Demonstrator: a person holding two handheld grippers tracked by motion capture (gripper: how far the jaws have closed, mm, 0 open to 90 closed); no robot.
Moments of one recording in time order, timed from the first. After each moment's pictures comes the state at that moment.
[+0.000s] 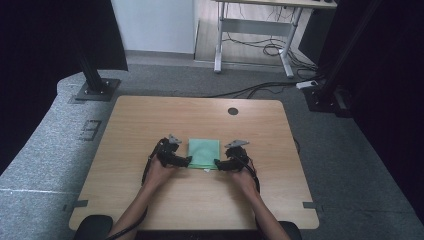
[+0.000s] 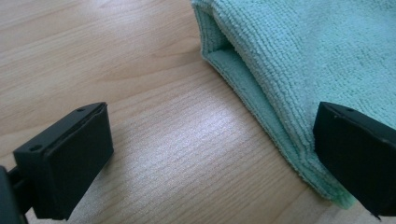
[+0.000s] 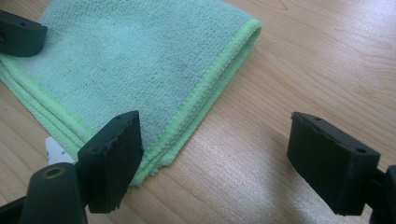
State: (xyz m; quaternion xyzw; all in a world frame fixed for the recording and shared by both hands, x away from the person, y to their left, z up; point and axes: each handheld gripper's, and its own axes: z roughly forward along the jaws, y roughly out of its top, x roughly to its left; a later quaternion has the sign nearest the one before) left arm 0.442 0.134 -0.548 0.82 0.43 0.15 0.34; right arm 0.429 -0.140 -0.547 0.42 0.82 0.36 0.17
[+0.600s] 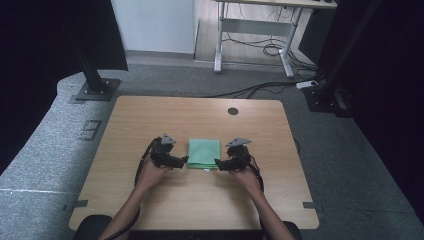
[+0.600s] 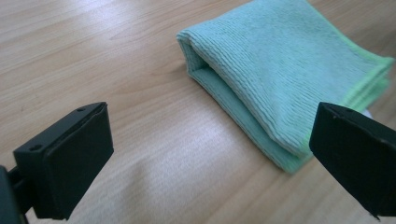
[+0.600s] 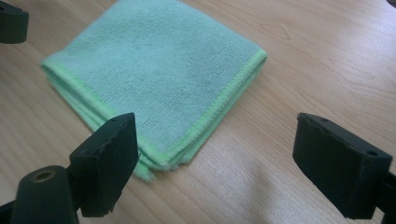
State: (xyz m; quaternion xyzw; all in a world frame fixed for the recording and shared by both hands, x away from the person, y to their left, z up) left arm 0.419 0.153 -0.518 0.82 0.40 0.15 0.37; right arm 0.417 -0.144 -0.520 0.39 0.83 0.37 0.17
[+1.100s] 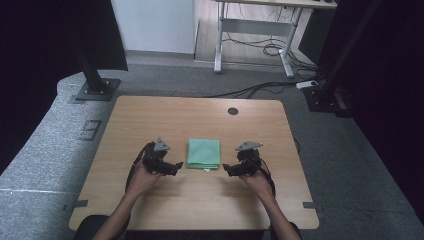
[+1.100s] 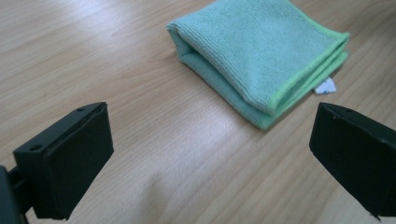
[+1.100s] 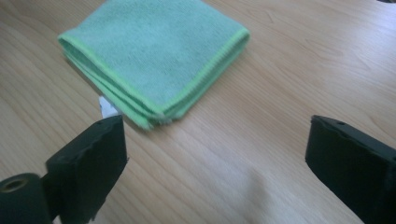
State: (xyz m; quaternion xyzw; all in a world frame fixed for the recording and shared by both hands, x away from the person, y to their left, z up) left arm 0.388 0.170 -0.503 0.84 0.37 0.17 0.36; right arm 0.395 -0.176 -0.510 0.39 0.83 0.37 0.17
